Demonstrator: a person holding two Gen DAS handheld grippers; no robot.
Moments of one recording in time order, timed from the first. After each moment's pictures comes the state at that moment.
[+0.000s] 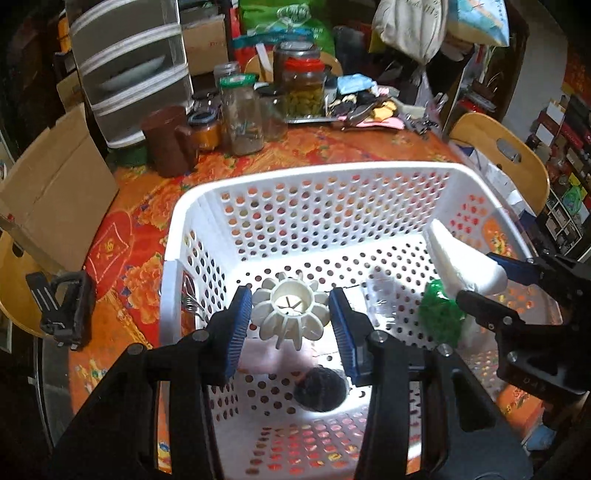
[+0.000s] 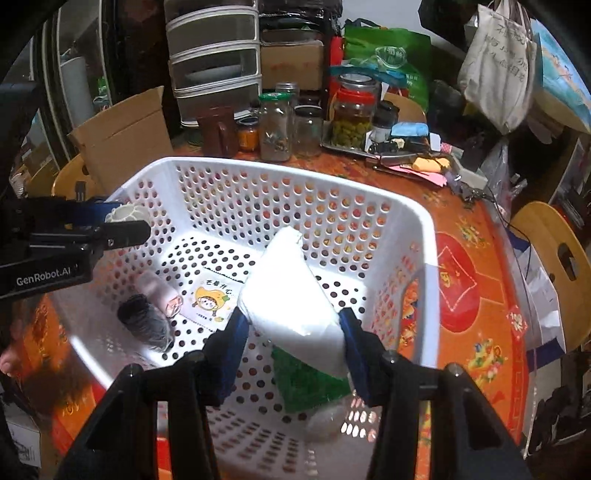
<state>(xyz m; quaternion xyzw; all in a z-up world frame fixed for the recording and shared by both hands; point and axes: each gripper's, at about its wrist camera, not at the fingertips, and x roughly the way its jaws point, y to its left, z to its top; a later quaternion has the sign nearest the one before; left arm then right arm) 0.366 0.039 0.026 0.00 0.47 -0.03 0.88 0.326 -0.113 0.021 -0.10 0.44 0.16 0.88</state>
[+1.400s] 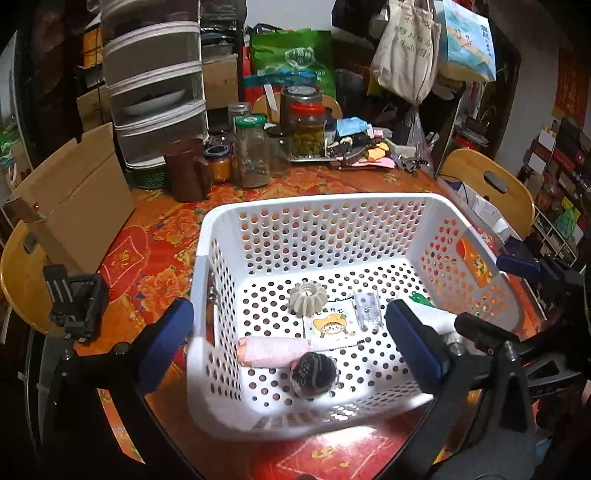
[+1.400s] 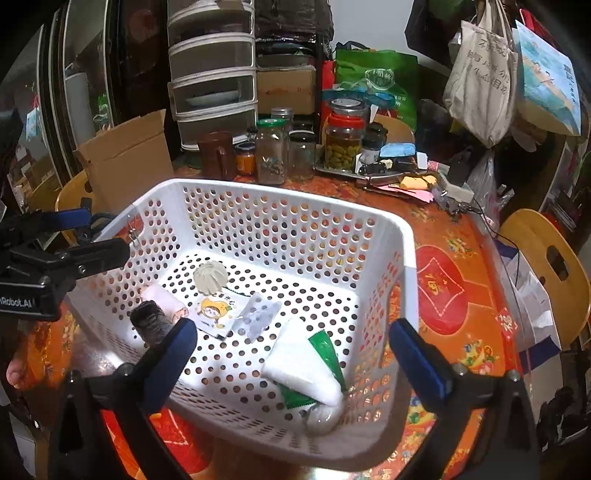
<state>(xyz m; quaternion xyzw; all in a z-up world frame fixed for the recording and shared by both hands) 0.299 0.049 0.062 -0.02 0.38 -0.03 0.92 0.299 -0.121 0.038 -0.09 0.39 0.16 0.90</state>
